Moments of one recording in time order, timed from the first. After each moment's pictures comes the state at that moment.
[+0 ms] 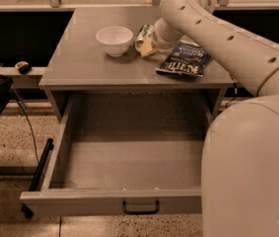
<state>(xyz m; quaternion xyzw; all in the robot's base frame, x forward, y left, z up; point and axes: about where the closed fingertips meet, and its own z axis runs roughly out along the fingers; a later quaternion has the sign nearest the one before) 0.824 -0.073 0.839 -0.20 0.91 0.04 0.35</state>
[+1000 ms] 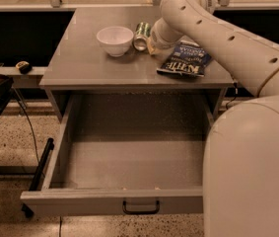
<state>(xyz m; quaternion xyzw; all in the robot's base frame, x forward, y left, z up) 0.824 -0.068 0.841 -0.20 0.91 0.05 0.35</state>
